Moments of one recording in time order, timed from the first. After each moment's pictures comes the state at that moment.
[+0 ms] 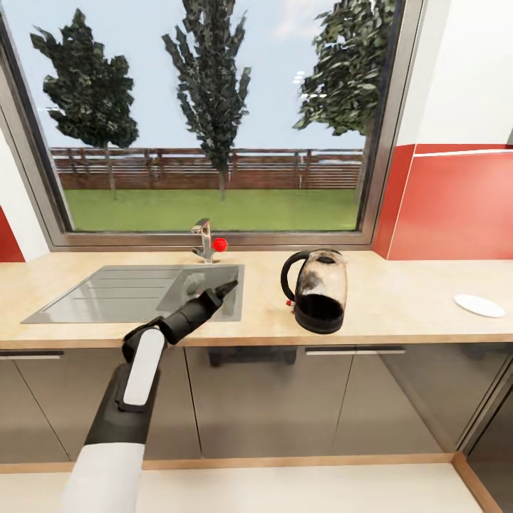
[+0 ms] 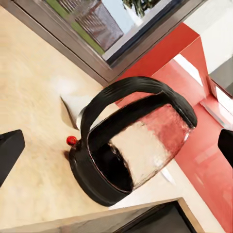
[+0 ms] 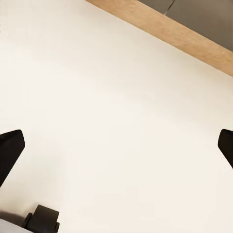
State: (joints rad) left arm -0.62 -0.16 0.08 -1.40 0.75 0.73 -0.17; right arm -0.21 -0.11 0.22 -0.23 0.21 -0.22 0.01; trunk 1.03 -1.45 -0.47
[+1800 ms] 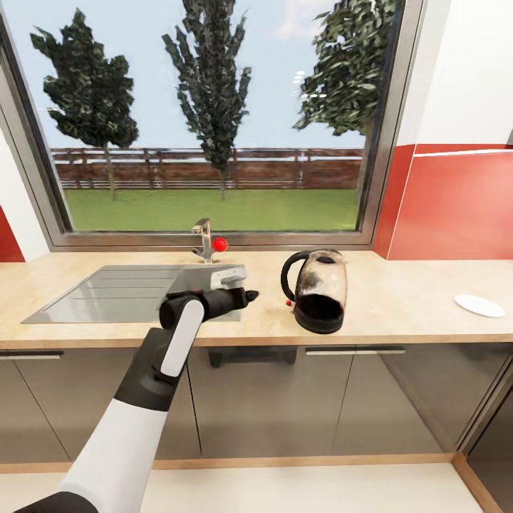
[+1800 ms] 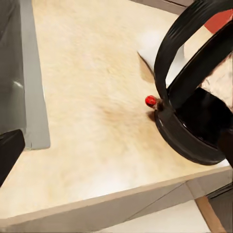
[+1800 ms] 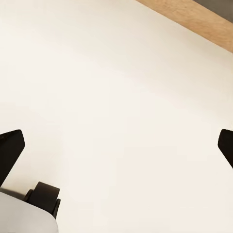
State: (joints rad) left arm -0.79 -0.17 -0.20 -1.38 0.53 0.94 0.26; right arm -0.21 -0.12 0.21 -0.15 0.21 -0.24 0.01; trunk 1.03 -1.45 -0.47
